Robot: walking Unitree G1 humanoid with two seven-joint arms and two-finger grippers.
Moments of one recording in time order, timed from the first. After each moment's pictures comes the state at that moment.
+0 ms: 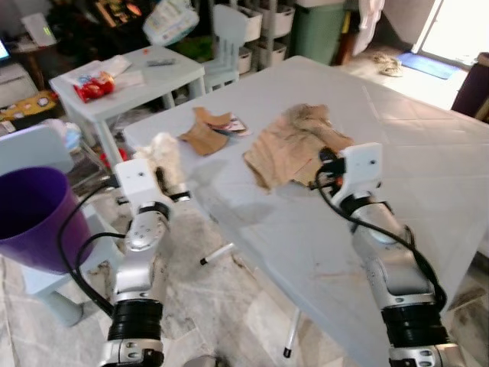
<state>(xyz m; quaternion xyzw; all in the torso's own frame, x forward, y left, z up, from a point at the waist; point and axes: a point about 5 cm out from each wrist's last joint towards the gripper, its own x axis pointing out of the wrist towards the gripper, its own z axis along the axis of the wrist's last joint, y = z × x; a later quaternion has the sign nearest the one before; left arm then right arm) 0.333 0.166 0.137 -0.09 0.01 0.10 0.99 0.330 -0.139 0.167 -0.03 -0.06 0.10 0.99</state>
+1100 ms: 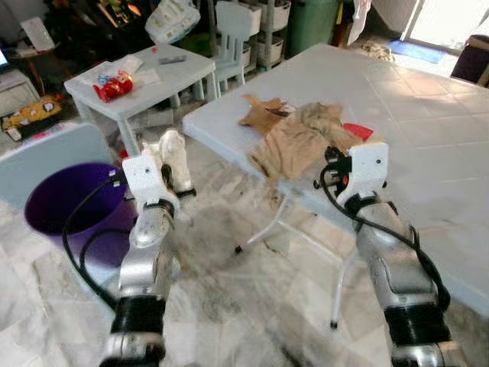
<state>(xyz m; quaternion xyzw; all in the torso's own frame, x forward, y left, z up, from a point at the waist) 0.337 0.167 0.139 -0.09 0.02 0.09 0.99 0.330 -0.133 0.165 -0.02 -0.05 0.10 0.99</state>
